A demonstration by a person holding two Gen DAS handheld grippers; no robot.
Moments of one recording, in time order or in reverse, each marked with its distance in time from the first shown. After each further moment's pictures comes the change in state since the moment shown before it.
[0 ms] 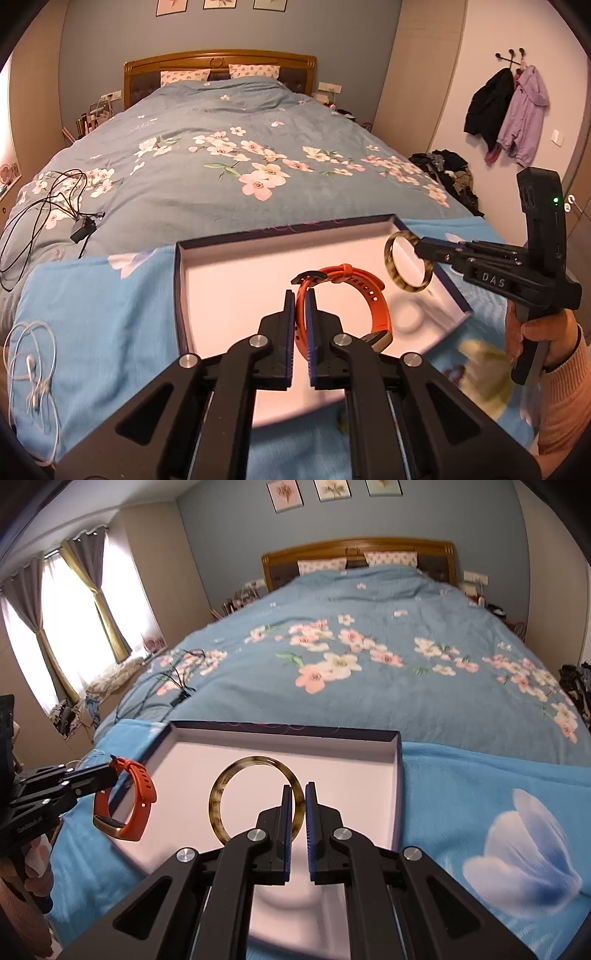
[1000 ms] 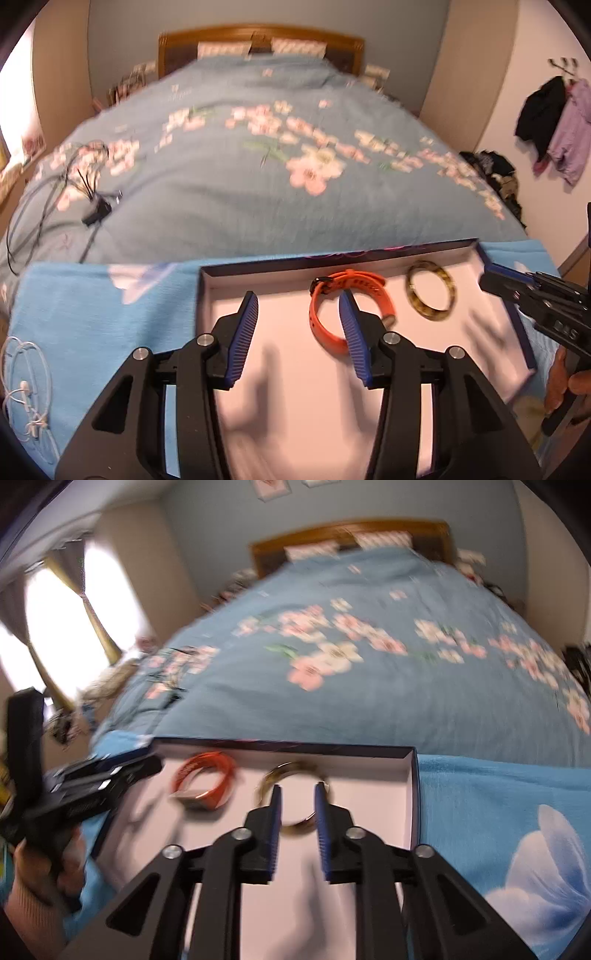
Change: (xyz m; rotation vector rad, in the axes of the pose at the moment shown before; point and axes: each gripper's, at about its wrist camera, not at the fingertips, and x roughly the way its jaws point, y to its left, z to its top) left arm 0.086 0.042 0.033 -0.079 0.051 0.130; right arm 0.013 0.001 0.014 0.034 0.015 0.025
